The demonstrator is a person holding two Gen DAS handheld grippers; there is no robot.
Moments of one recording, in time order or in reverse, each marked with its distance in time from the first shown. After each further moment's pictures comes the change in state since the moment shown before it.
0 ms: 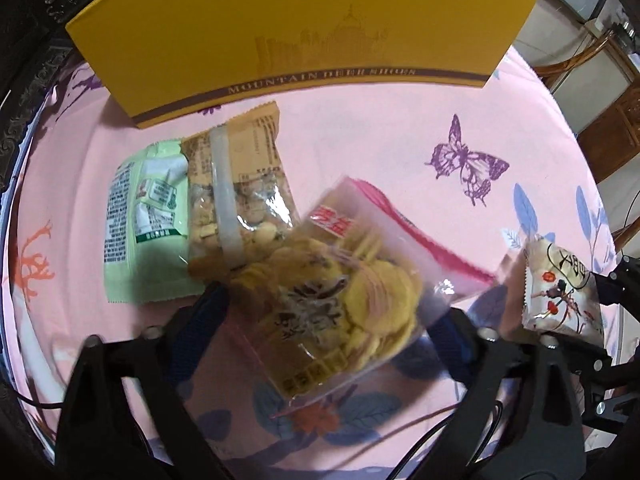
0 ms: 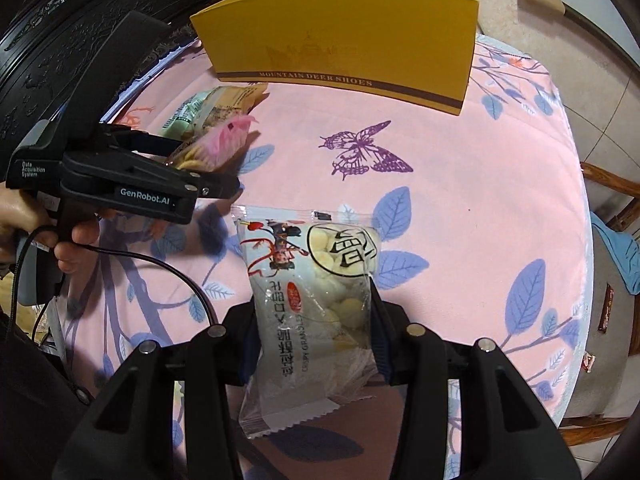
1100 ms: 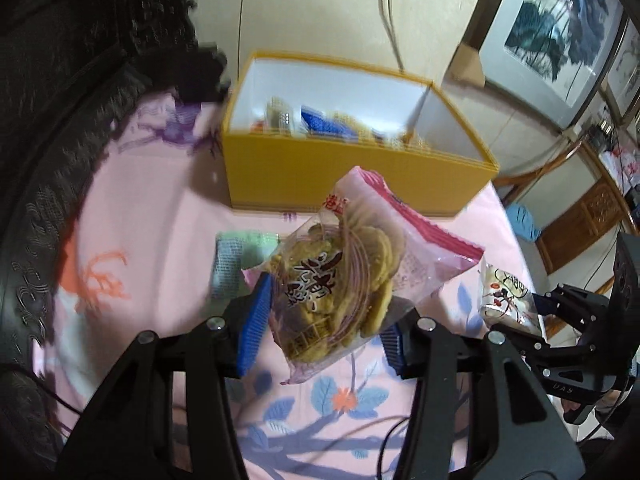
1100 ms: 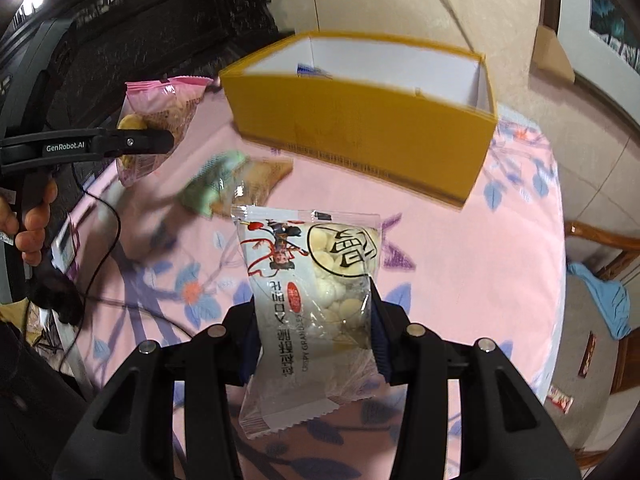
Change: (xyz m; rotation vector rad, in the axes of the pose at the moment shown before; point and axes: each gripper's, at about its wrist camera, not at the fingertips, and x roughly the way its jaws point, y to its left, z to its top) left arm -0.134 0.080 0.009 -0.169 -0.293 -0.104; right arm -0.047 0.019 0.063 -0.078 -0.153 -0.011
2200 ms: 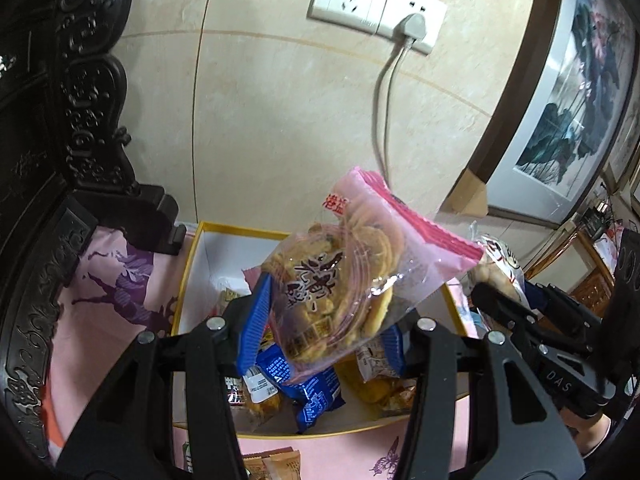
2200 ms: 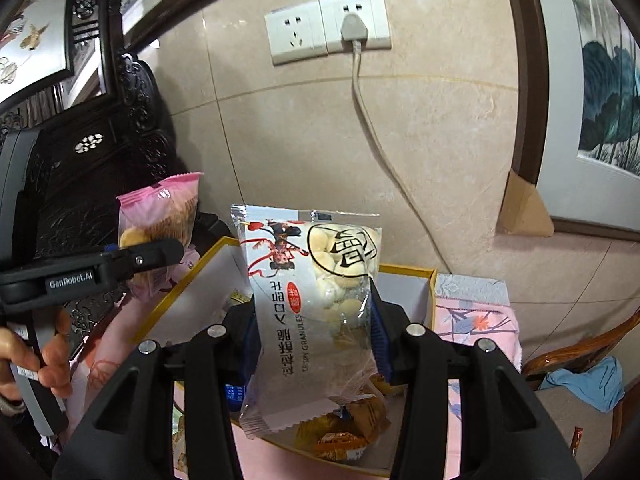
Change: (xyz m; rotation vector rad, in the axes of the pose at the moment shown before) left arm 0.055 -0.021 0.197 -0.042 -0.214 -0.055; right arm 0.019 -0.091 0.206 0.129 -0.344 -0.109
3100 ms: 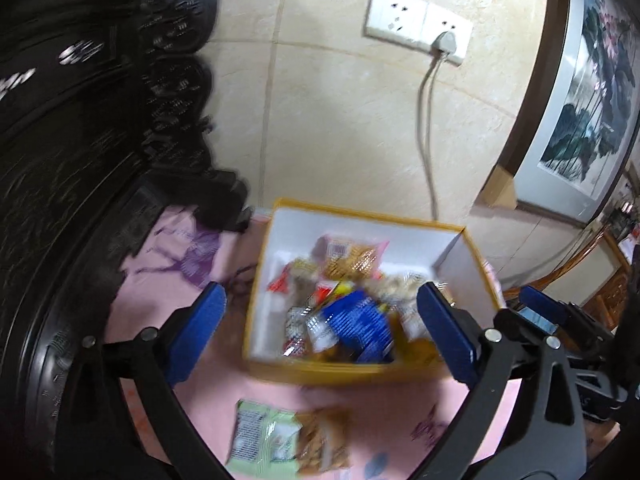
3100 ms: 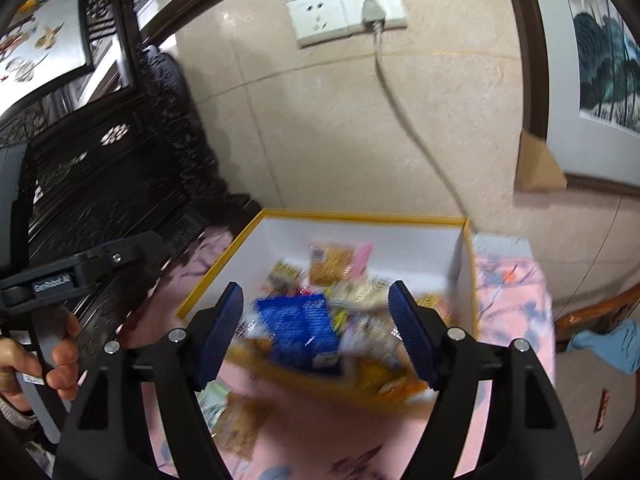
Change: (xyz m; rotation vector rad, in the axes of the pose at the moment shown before) left arm -0.076 0.035 -0.052 -0.026 -0.032 0.160; right arm -0.031 0.048 -0.049 0.063 0.056 0.080
